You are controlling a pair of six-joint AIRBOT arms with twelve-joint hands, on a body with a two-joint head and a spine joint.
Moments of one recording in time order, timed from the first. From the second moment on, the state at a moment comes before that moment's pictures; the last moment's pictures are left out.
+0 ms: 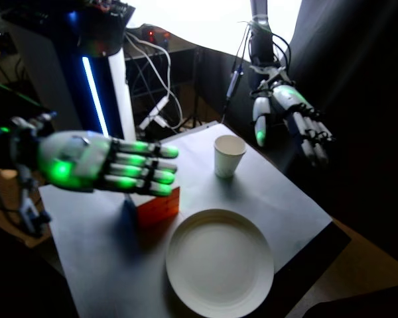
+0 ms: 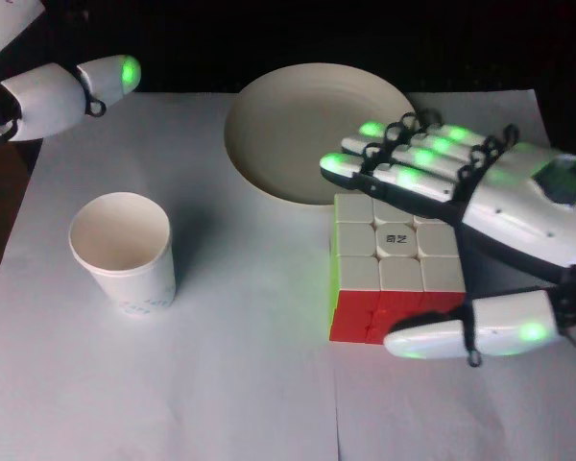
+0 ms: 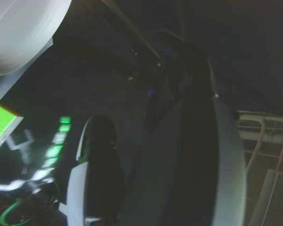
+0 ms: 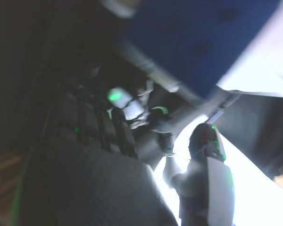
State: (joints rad) left arm 0.75 -0.94 1.20 -0.16 -0.89 0.92; right arm -0.91 -0.97 0.98 -0.14 0.88 -0.74
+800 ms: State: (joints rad) left arm 0.75 -0.94 1.20 -0.17 -0.88 0.92; right arm -0.94 -1.06 1.05 -0.05 0.92 -0.72
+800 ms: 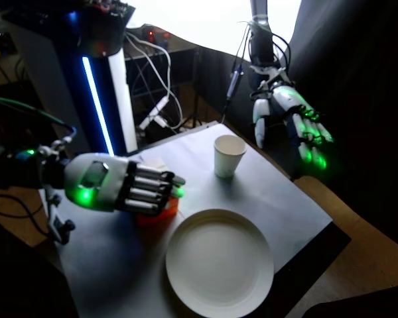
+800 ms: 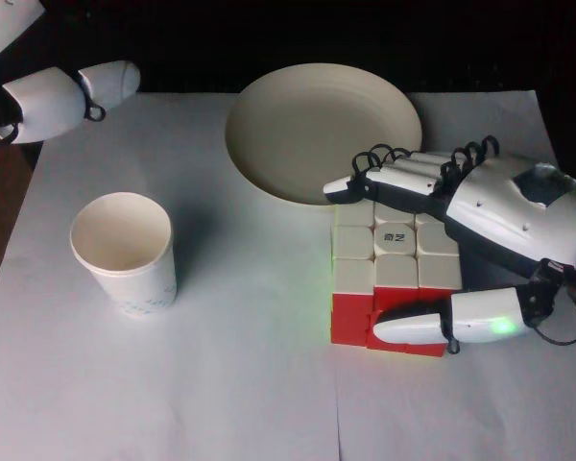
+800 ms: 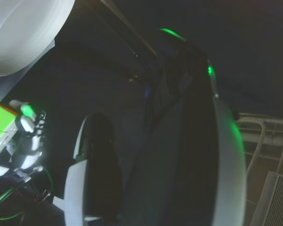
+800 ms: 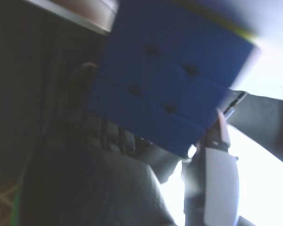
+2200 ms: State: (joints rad) left arm 0.77 -0.94 1.20 -0.19 -0.90 0.92; right arm -0.56 -1.35 1.49 0.06 0.63 -0.78
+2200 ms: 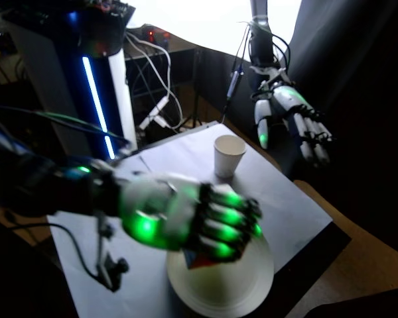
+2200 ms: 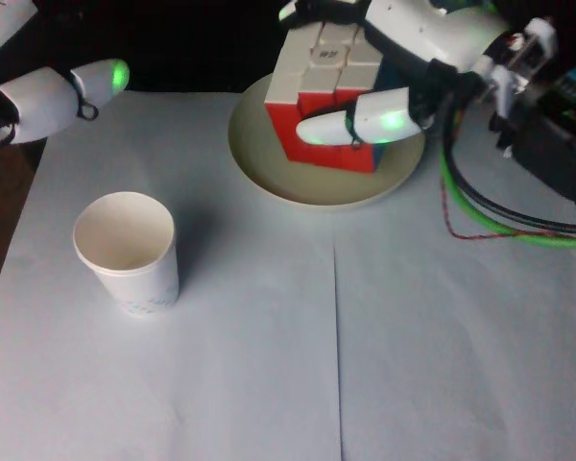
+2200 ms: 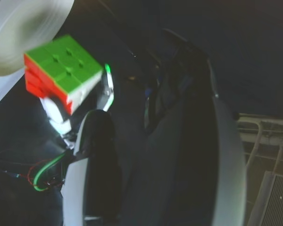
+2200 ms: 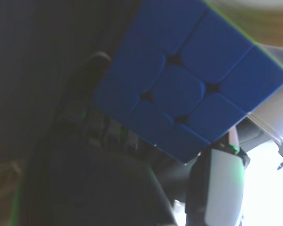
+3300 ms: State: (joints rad) left arm 0.78 -0.94 1.20 -0.17 -0.91 0.92; right arm -0.57 -1.19 1.34 0.12 0.66 -0.87
